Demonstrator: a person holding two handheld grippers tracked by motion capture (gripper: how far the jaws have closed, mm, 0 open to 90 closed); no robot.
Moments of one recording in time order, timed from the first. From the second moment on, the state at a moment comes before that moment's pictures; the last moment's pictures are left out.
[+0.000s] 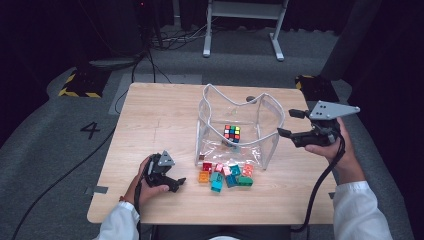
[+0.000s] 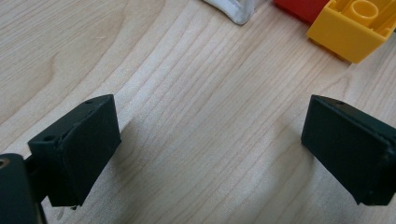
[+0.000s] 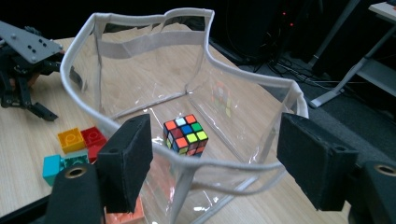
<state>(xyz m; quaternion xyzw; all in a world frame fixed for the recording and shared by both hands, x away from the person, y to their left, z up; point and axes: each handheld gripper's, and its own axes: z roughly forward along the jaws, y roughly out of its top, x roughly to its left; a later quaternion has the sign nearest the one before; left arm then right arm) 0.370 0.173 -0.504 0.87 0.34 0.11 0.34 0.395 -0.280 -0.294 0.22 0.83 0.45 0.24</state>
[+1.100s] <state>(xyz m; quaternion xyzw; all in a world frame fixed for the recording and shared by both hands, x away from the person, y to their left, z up) 0.369 0.173 -0.504 0.87 0.34 0.11 0.34 0.346 -0.295 -0.428 0.24 0.85 0.44 0.17</state>
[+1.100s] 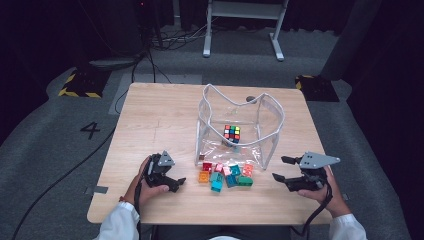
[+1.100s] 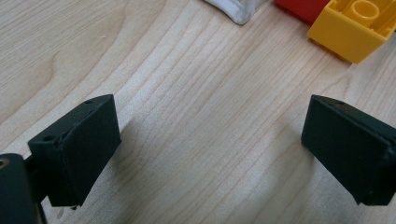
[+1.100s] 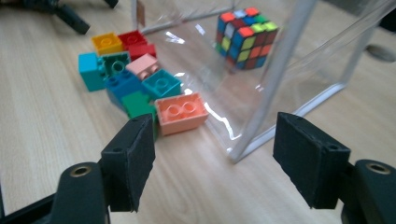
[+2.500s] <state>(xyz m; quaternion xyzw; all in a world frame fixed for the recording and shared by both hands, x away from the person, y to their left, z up) 0.369 0.173 -0.504 0.87 0.34 0.11 0.34 0.347 -0.212 -0.503 0.19 0.89 0.41 0.10</state>
